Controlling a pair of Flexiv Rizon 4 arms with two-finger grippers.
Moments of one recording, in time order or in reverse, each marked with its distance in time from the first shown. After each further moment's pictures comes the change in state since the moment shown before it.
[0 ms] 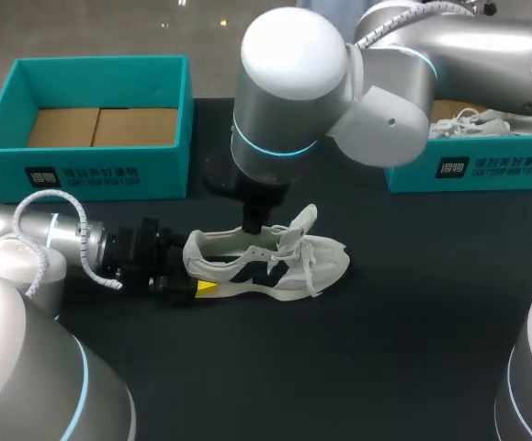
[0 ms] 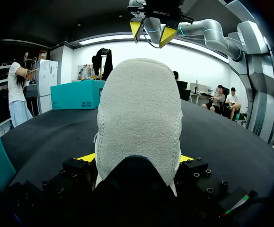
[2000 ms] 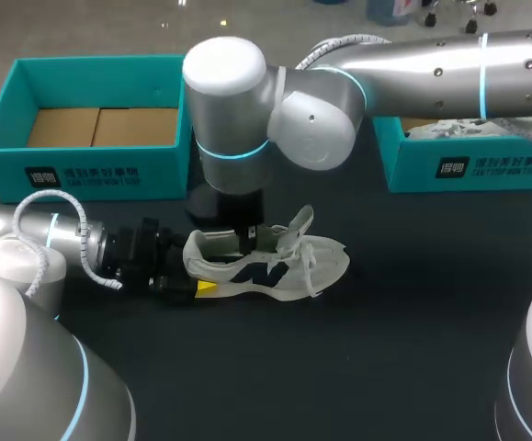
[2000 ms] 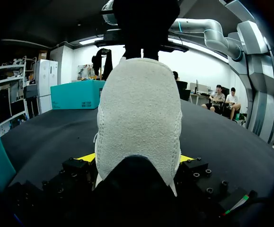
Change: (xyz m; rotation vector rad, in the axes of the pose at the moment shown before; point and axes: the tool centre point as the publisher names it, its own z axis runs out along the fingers) left arm 0.000 0.000 0.000 0.000 0.000 0.000; right arm 0.017 -0.007 0.104 0.194 0.250 -0.213
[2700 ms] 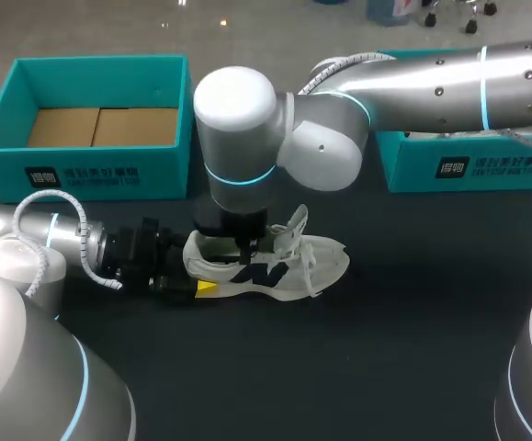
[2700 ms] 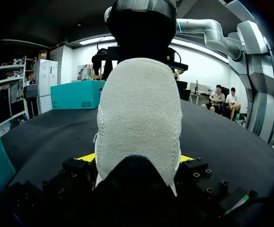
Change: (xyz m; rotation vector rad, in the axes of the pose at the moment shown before) left arm 0.000 0.000 0.000 0.000 0.000 0.000; right arm -0.011 0.000 0.024 -0.030 -0.102 0.088
